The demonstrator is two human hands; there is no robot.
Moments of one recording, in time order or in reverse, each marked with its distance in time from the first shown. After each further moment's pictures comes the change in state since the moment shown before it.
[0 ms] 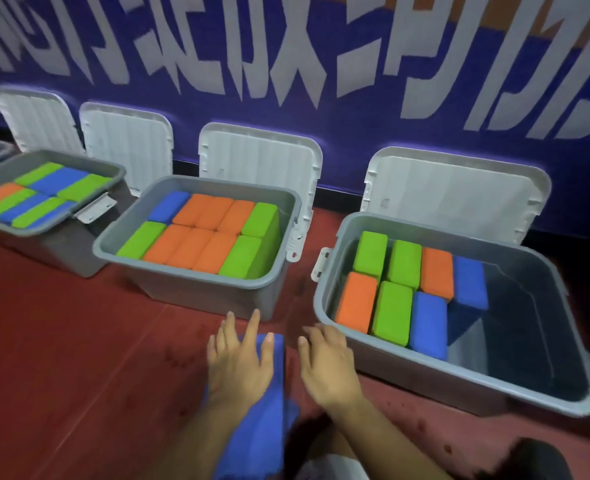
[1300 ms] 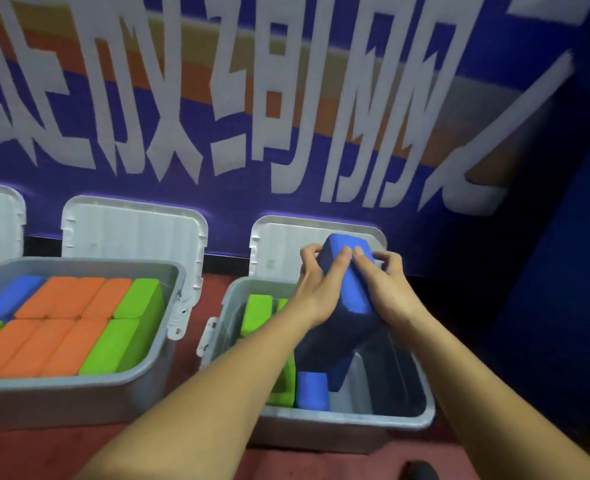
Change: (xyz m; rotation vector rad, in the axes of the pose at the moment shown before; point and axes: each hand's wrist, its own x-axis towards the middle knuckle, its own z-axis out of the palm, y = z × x) left_hand 0.029 0.343 -0.116 -1.059 -0.437 0.453; right_hand -0.012 0.071 -0.321 0.803 0.522 0.212
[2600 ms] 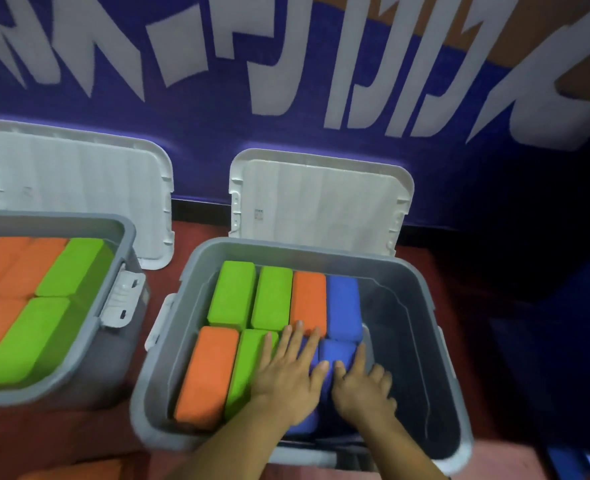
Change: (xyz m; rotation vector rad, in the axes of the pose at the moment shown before) left_hand 0.044 -0.272 0.064 1.219 -0.233 -0.001; right_hand 0.073 0.269 0.034 -0.932 -0.115 0.551
